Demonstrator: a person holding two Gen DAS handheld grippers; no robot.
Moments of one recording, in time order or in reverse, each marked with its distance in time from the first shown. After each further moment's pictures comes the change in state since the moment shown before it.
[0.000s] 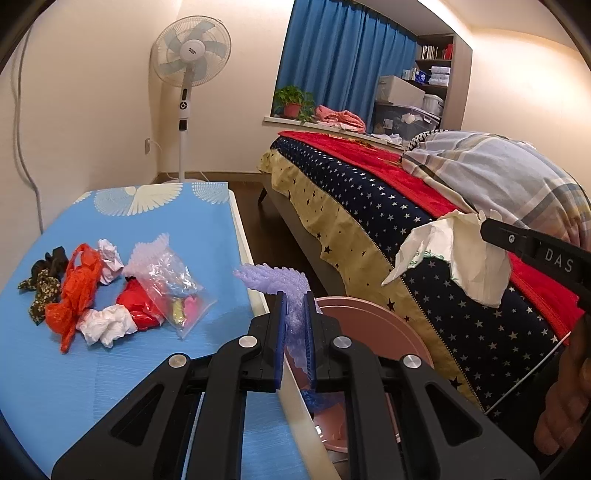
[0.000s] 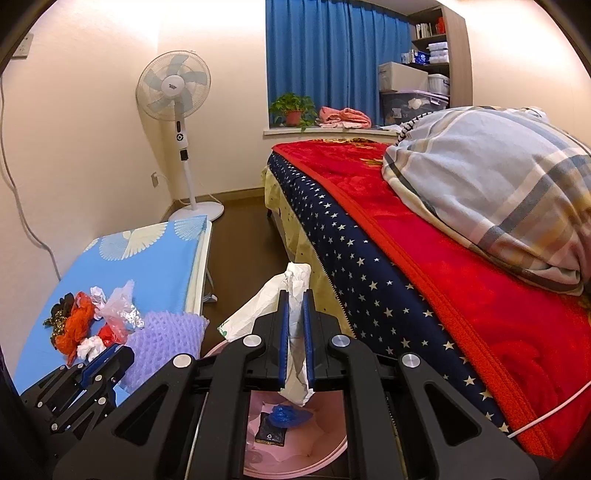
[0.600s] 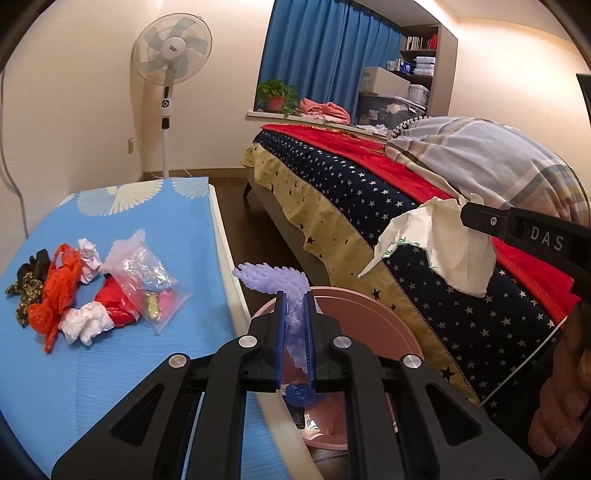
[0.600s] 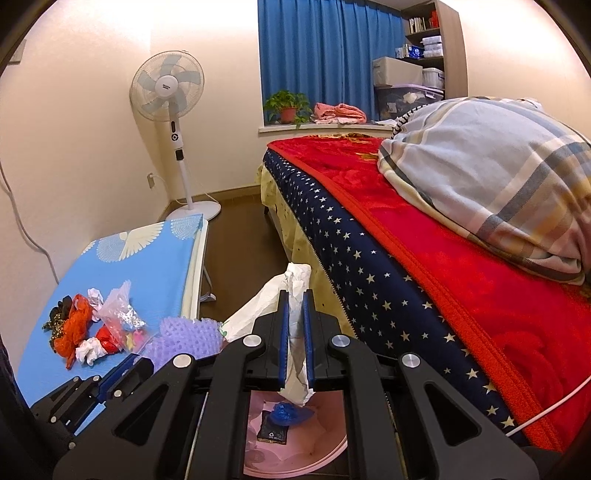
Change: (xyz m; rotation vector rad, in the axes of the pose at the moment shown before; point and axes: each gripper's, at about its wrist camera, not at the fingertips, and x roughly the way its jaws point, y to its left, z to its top) left arm 0.008 -0.019 -0.010 0.043 0.026 -0.046; right arm 0.006 -0.003 -0.003 0.018 0.016 -0.005
